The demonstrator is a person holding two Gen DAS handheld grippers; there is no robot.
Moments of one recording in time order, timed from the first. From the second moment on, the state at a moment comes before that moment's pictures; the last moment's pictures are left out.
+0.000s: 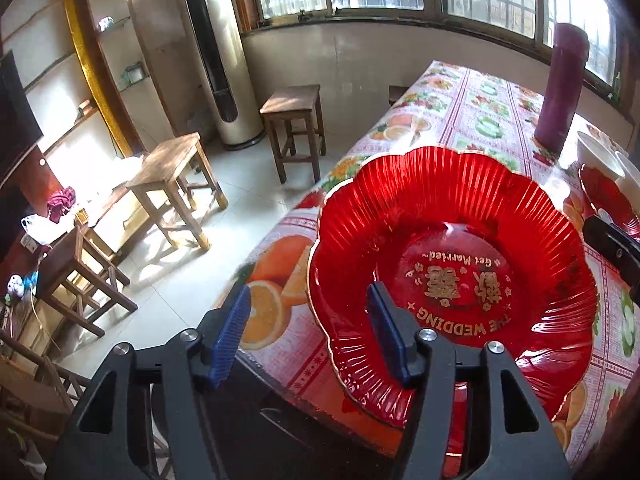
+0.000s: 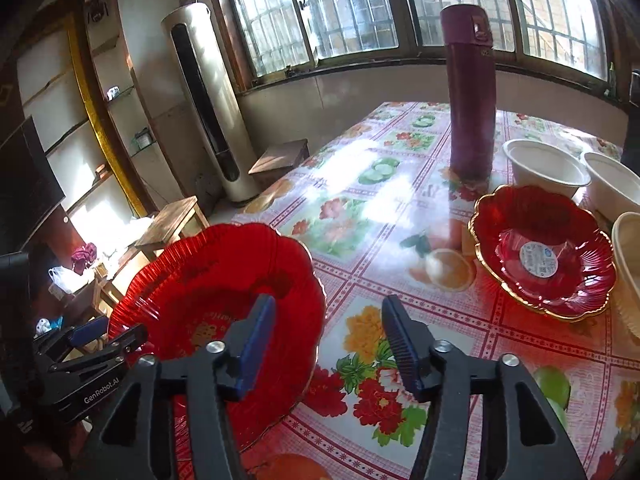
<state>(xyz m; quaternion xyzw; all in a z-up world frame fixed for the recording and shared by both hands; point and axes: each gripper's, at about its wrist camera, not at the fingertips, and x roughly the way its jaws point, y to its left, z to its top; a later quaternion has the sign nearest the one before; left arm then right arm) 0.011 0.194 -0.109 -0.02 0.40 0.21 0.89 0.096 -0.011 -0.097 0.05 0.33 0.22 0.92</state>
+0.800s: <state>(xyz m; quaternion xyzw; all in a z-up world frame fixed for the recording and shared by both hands) 0.163 0.006 -0.075 -0.02 0.50 -0.03 0.87 0.140 -0.219 -0.149 0.41 0.37 0.15 0.82</state>
